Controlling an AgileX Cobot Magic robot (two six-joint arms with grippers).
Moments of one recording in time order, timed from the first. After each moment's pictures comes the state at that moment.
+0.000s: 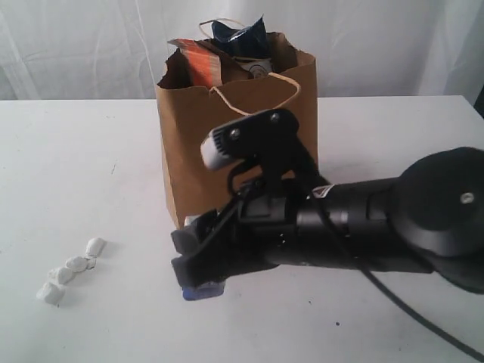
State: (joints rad) left arm -0.45 0.03 0.02 0.47 0.48 -0.61; right arm 0.86 1.33 -0.75 1.04 0.13 -0.79
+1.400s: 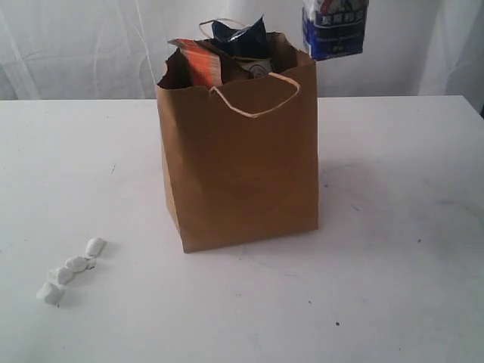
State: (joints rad) left arm -0.45 0.03 0.02 0.46 0.48 -0.61; right arm 0.53 1.10 -1.04 1.01 0.03 -0.88
